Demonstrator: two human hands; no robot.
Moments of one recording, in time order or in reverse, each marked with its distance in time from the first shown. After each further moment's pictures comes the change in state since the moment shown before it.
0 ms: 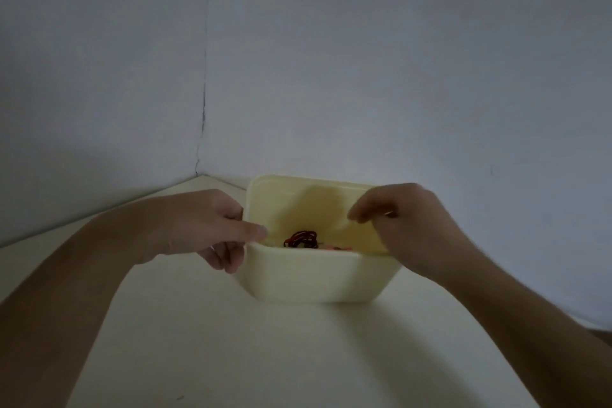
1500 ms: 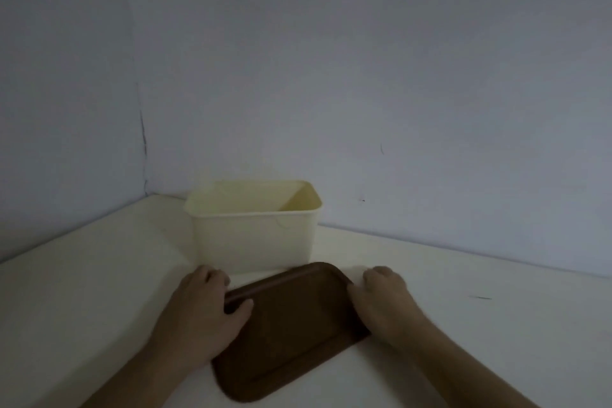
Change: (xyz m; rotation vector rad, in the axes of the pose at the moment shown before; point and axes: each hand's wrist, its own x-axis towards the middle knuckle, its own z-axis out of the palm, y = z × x) left_hand -0.031 -0.025 0.170 0.594 0.480 0.076; right_hand -0.146 0.096 0.009 -0.242 -0.109 0.496
